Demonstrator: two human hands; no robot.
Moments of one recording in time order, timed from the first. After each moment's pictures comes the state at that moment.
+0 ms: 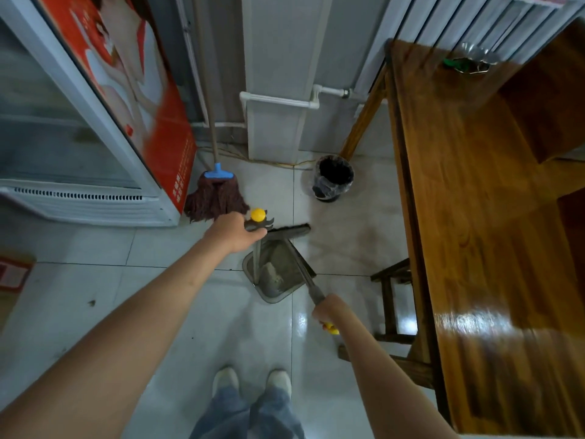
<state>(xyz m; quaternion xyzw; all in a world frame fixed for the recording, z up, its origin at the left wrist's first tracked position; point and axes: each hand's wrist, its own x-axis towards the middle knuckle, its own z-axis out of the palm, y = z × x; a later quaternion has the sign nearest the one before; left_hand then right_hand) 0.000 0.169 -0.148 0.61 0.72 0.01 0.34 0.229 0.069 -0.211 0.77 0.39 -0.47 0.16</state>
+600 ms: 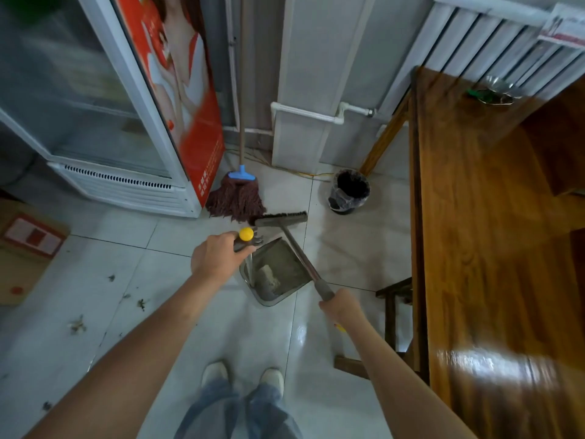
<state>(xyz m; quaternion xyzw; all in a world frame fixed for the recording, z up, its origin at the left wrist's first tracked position) -0.012 0.068 -0.142 0.58 0.79 0.09 0.19 0.249 0.050 -0.187 0.77 0.48 -0.41 0.09</state>
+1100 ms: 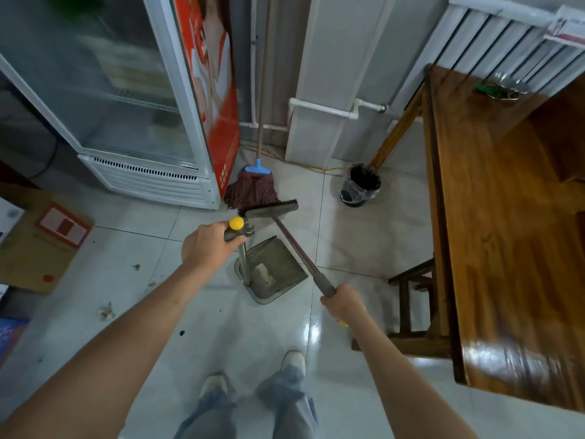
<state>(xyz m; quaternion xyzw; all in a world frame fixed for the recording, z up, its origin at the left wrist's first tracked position) -0.123 -0.004 -0.129 0.58 0.79 0.12 0.18 0.161 -0.028 -0.175 0.77 0.50 -0.39 0.10</state>
